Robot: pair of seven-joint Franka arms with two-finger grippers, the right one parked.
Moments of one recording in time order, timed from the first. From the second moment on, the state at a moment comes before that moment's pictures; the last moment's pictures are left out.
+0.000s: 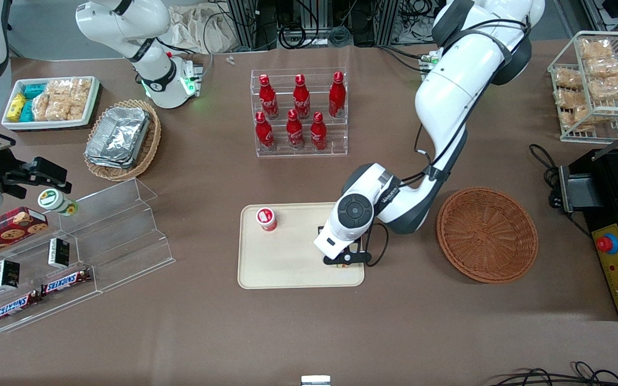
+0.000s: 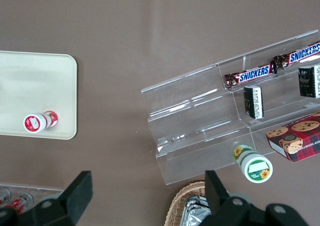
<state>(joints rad) -0.40 0.92 -0.33 -1.23 0.17 2.05 -0.76</state>
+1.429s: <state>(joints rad) 0.14 0.18 -0.32 -1.56 0.04 1.70 -0.43</state>
